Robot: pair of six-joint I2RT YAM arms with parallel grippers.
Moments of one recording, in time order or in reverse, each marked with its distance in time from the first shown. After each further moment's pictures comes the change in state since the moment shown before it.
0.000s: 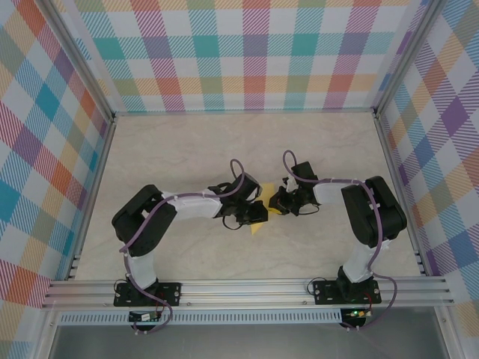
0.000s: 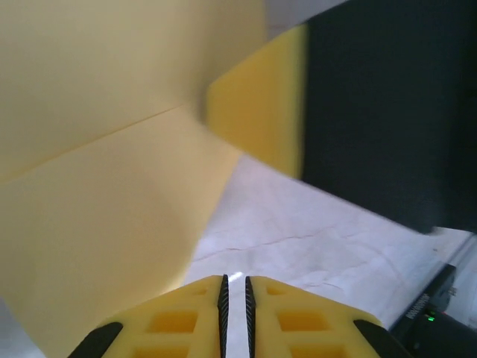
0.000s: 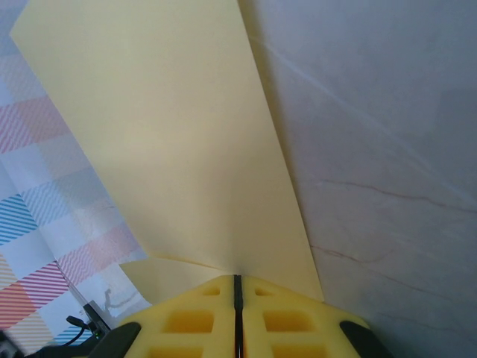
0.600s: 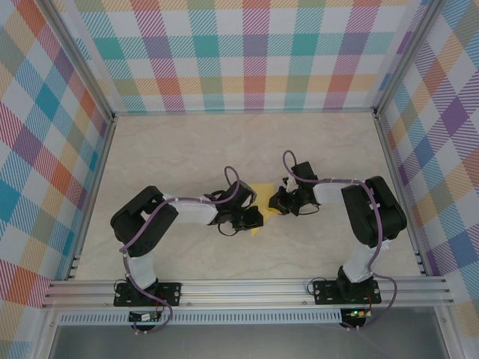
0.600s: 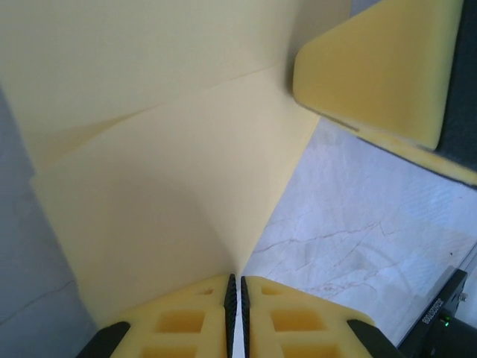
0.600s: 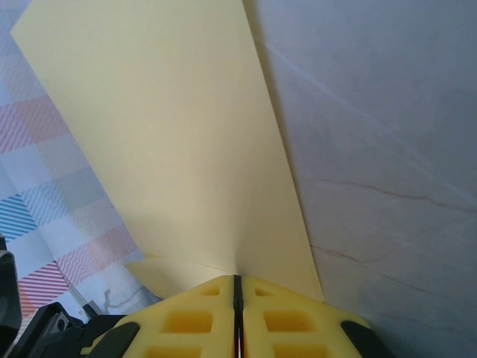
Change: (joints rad) left arm 0.001 -0.020 -0.138 0.142 0.010 -0.039; right arm 0.001 0.000 0.000 -0.002 0.003 0.000
